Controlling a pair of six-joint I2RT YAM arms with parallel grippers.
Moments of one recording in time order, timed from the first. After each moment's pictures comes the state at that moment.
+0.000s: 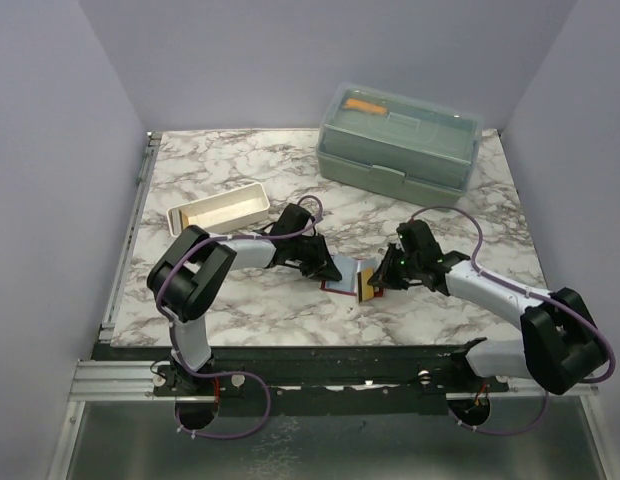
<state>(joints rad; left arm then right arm) -0.62 1.82 0.93 0.04 0.62 -0.92 0.53 1.31 0.64 -0.27 -0.18 0.82</state>
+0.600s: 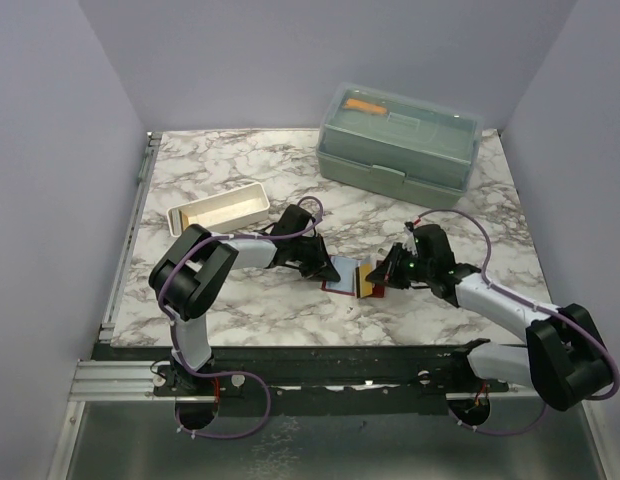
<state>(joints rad) -0.62 1.85 0.93 0.03 0.58 -0.91 0.42 1.22 0.48 -0.03 -0.38 0.79</state>
